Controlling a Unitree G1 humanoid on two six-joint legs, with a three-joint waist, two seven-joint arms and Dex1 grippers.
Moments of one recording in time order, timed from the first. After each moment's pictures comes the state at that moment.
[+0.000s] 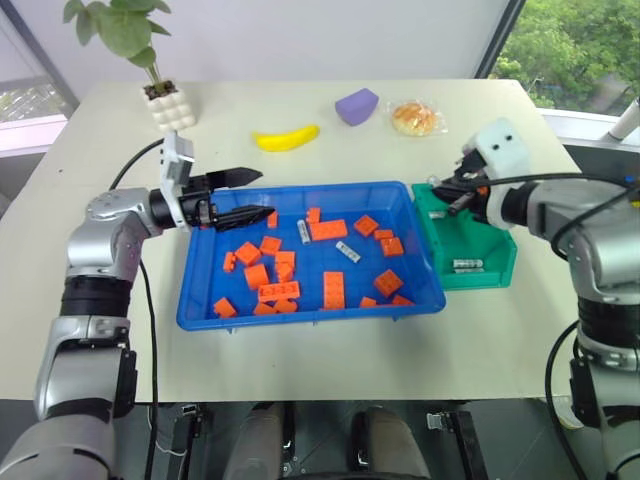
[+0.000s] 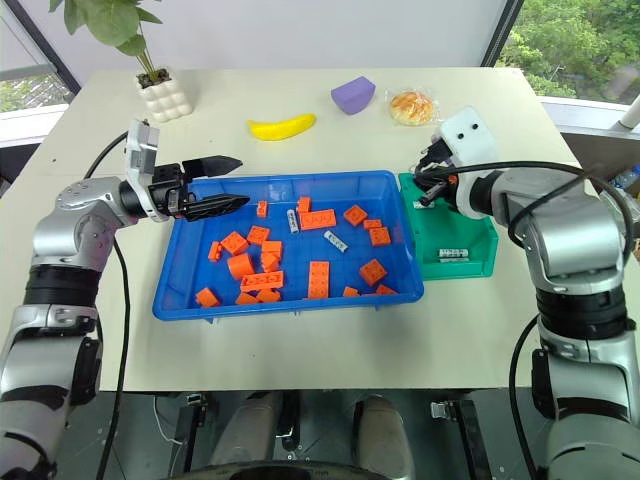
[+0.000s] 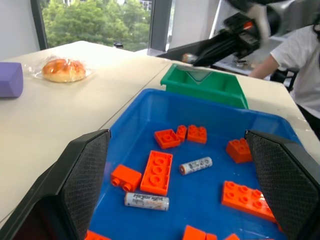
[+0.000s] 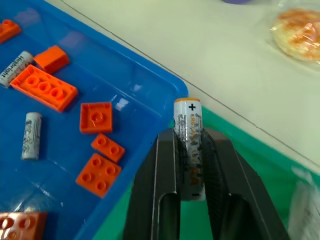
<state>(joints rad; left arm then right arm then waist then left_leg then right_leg) -0.79 0.60 0.06 0.48 -0.50 0.28 -1.35 -0.66 -0.76 -0.08 -0.33 0.25 1.20 0.62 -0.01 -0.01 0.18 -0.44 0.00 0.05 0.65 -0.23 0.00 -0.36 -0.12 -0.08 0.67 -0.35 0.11</state>
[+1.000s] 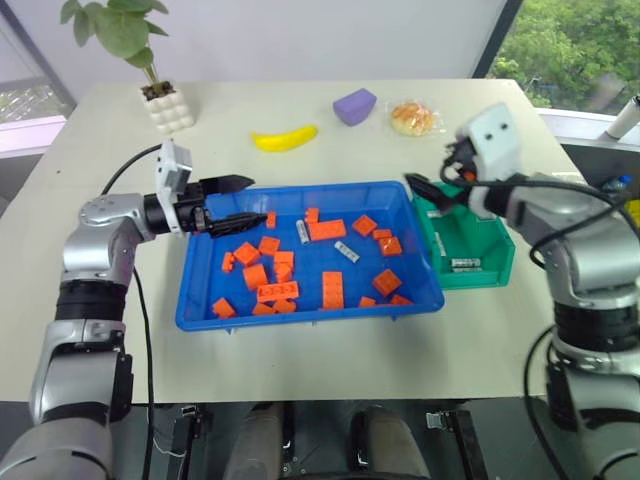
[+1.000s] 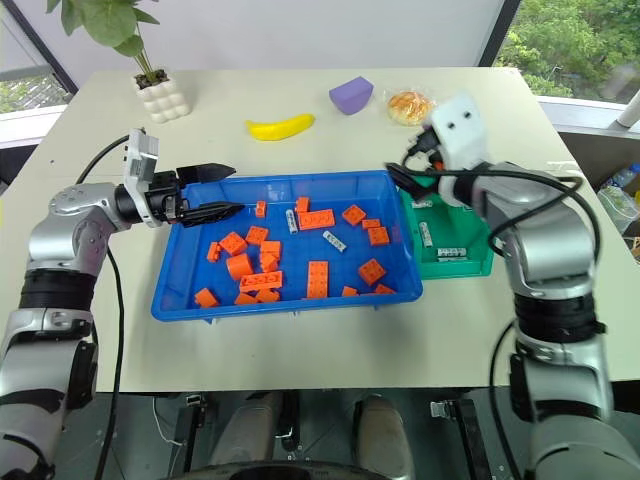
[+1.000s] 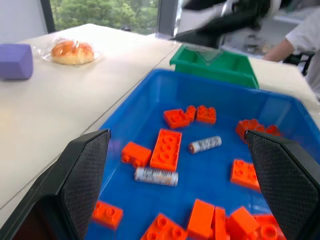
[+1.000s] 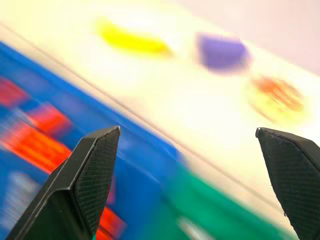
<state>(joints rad) -0.71 0.65 0.08 0.42 -0.46 0.27 -1.33 -0.74 -0.56 -0.05 -0.25 0.29 0.96 0.52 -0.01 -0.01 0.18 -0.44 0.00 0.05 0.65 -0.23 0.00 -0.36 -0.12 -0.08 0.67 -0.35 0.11</state>
